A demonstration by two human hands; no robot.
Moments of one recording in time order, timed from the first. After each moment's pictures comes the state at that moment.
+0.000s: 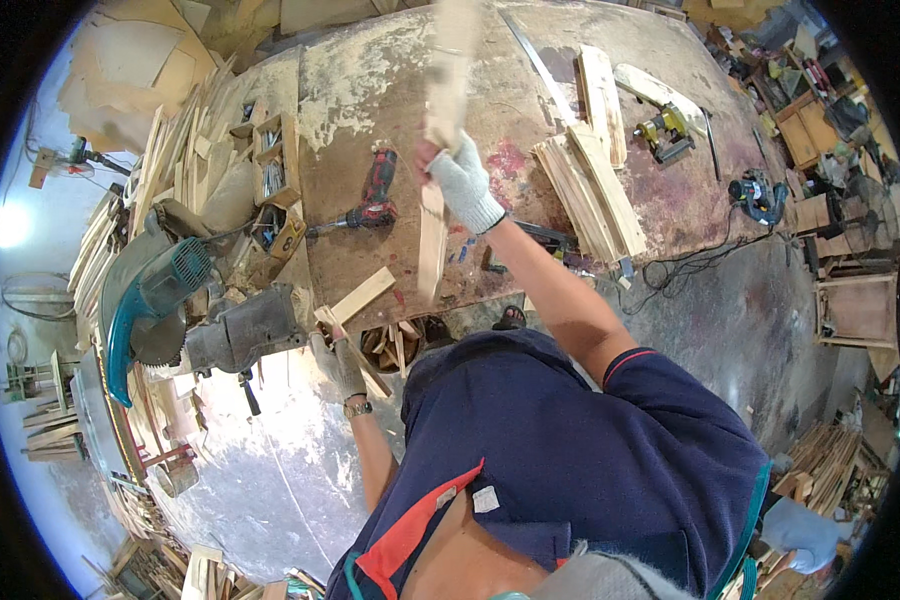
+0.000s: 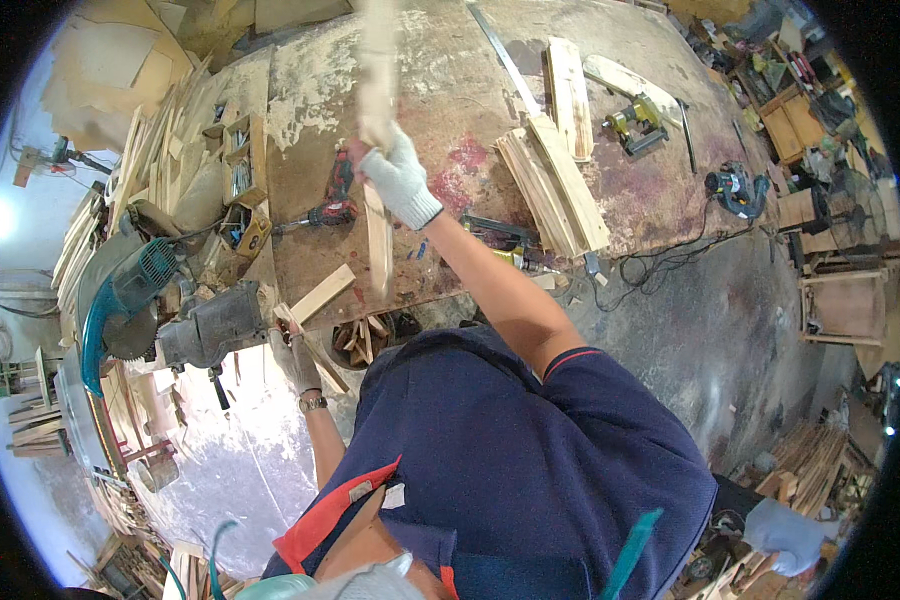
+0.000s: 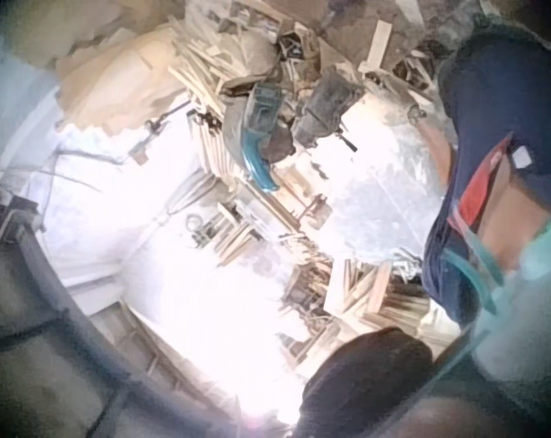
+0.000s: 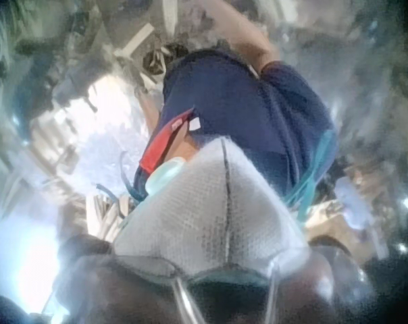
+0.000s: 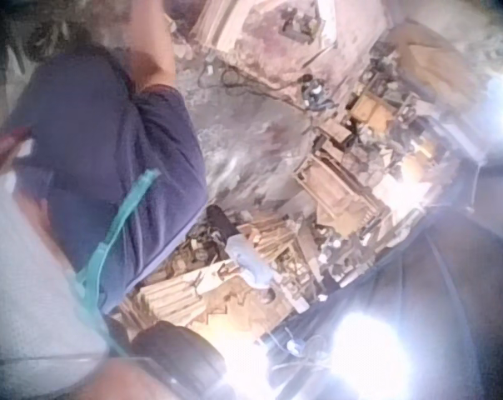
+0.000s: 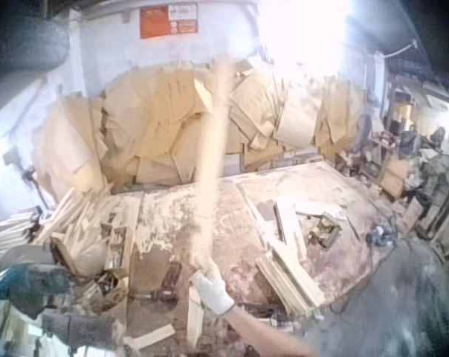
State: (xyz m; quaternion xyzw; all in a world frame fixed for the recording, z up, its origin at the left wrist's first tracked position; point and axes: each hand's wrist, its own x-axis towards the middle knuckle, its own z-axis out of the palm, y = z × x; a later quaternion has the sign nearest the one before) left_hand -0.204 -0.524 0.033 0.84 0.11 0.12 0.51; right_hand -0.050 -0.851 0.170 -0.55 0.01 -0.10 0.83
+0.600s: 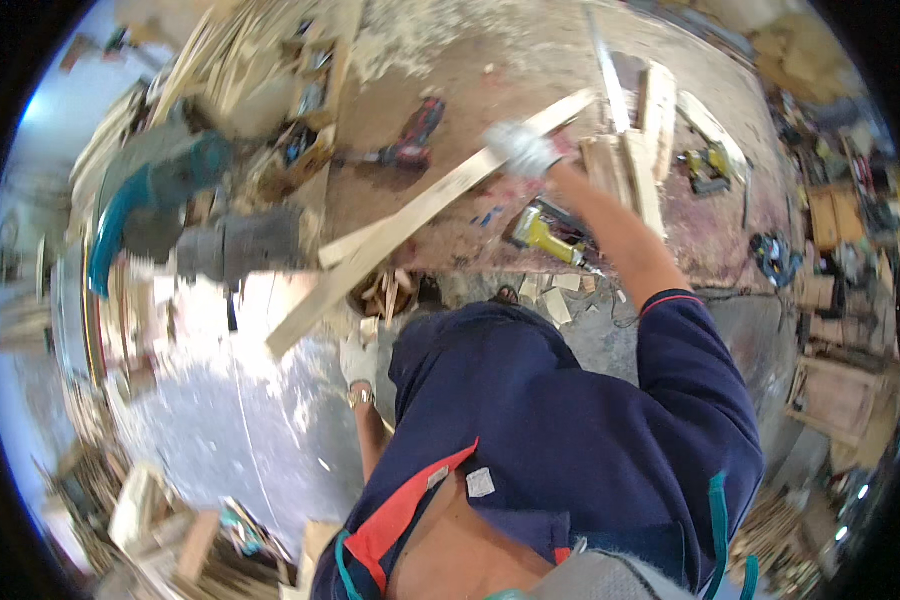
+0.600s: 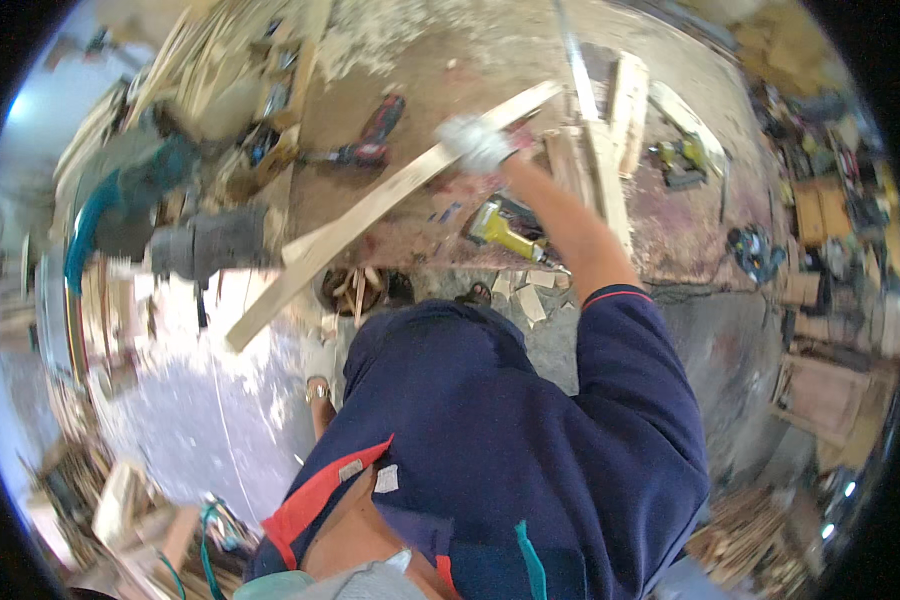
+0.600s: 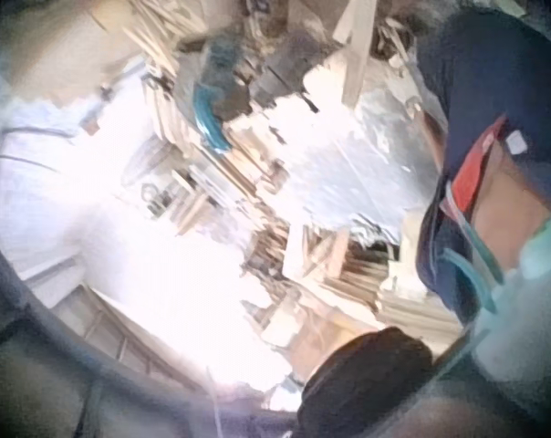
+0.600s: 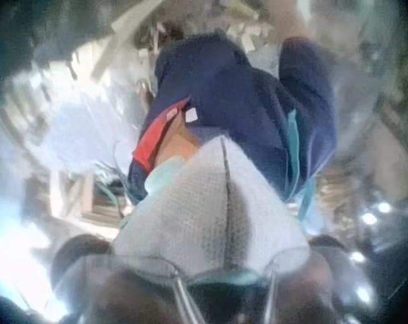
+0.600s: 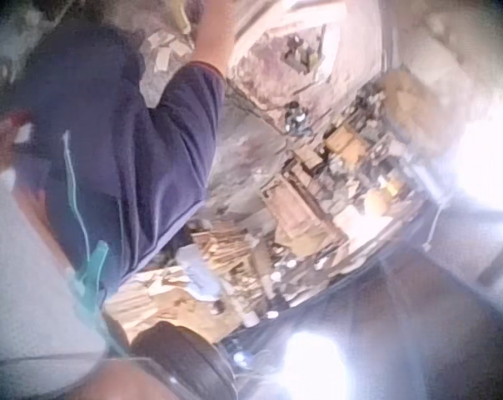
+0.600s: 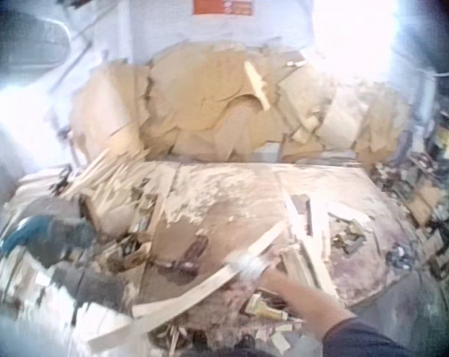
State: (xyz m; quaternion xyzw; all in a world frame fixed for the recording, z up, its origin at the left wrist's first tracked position) left_hand -0.349 -0.500 -0.048 0.95 0.20 -0.05 0.23; right_hand 0.021 -0.924 0.051 -0.93 -0.37 0.00 0.07
